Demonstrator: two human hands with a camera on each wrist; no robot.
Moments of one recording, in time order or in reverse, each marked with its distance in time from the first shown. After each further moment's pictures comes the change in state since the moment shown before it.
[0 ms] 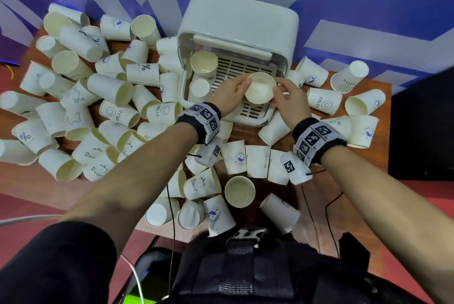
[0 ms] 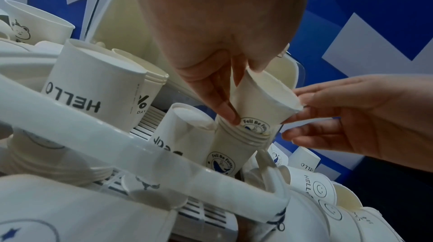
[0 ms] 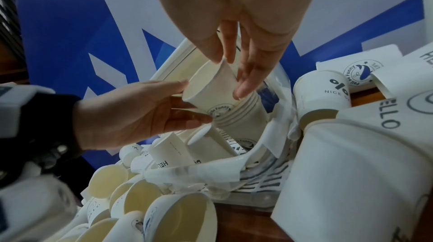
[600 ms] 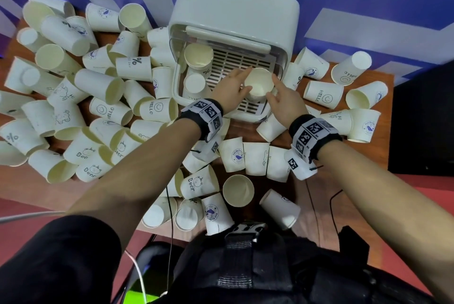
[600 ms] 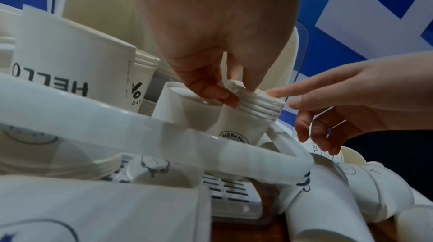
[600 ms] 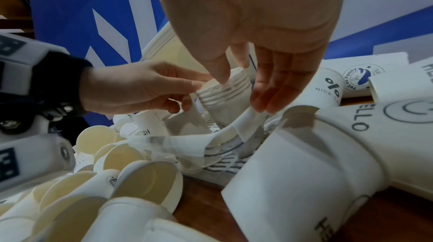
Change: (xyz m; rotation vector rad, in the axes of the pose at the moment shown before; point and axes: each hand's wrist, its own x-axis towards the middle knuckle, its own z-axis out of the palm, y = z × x) left_hand 0.019 -0.015 0.016 0.310 -0.085 -0.020; right_hand 0.012 0.021 0.004 -0.506 -0.160 -0.022
